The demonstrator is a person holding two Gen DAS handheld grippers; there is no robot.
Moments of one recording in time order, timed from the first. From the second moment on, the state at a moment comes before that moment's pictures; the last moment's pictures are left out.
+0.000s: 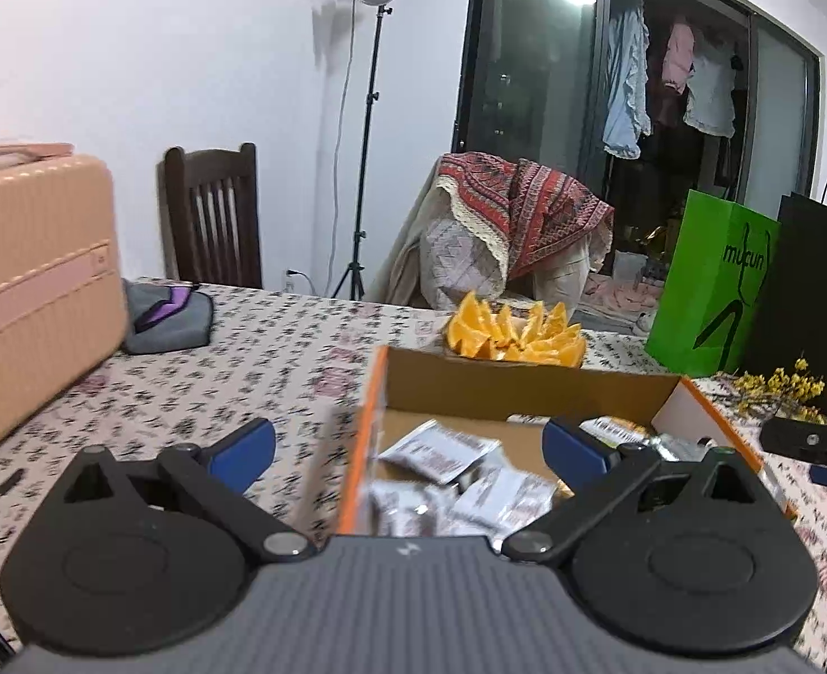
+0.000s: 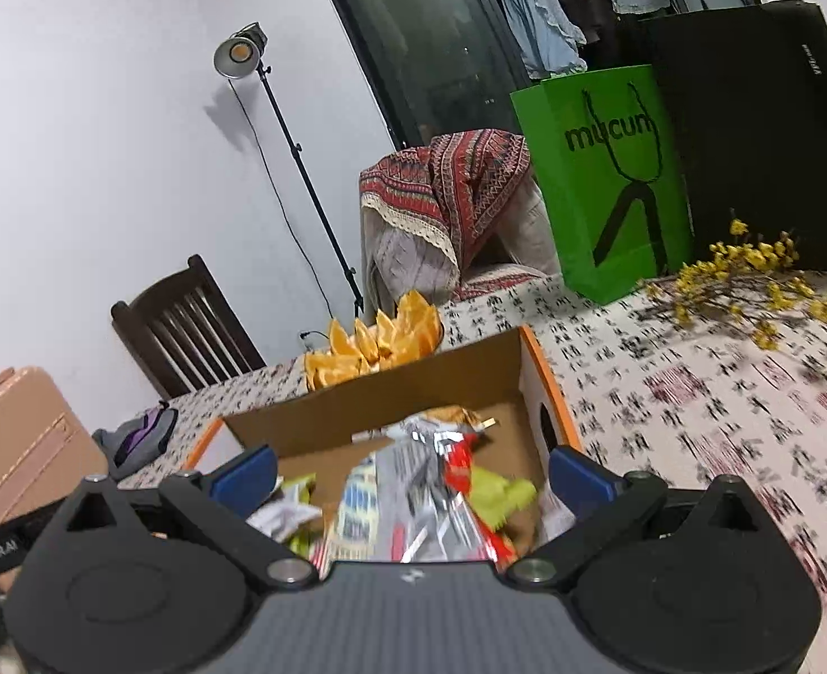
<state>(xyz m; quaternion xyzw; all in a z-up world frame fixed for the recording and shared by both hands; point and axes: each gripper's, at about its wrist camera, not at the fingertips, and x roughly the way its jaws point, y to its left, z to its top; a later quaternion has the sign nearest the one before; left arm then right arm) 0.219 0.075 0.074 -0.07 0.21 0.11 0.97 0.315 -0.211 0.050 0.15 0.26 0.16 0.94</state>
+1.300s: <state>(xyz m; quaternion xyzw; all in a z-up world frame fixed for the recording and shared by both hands) 0.102 0.173 -0.026 -0.12 0.29 0.09 0.95 0.216 -0.053 -0.023 -0.10 0.36 0.27 0.88</state>
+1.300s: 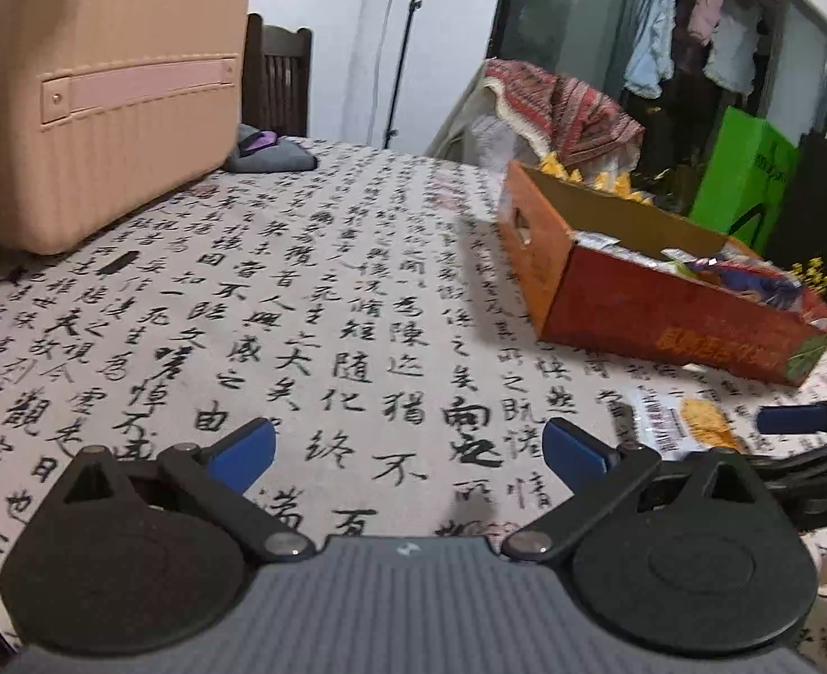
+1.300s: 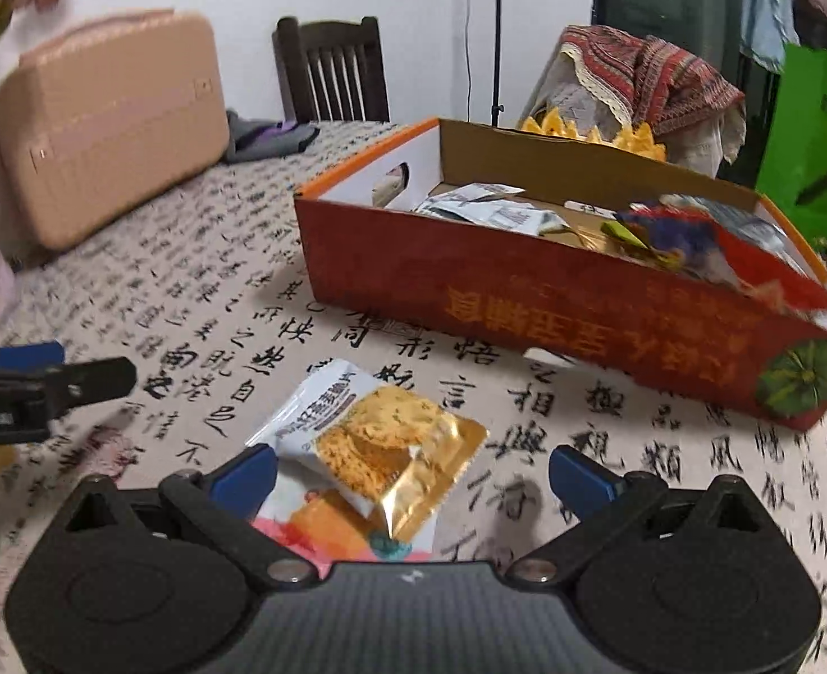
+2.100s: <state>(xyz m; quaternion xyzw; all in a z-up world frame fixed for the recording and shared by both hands) 0.099 0.181 -0.030 -0.16 0.29 0.07 0.94 0.216 -0.038 -0.028 -0.11 0.31 0.30 0.89</state>
